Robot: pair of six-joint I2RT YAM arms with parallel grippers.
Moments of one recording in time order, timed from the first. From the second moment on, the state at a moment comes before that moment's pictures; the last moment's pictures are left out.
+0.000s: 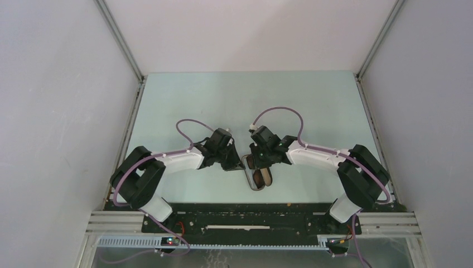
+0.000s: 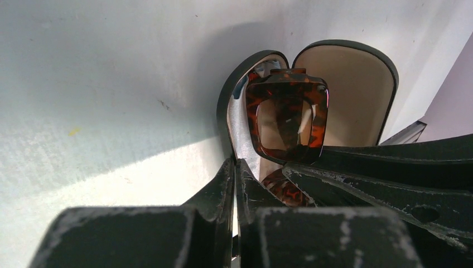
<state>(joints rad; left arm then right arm) -0.70 1.56 0.74 -0.09 0.25 -0.97 0.84 1.60 0.97 -0.40 -0.04 0.54</state>
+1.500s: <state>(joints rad) -0.70 1.57 0.74 -0.09 0.25 -0.97 0.80 1.55 0.86 -0.24 -0.17 0.78</state>
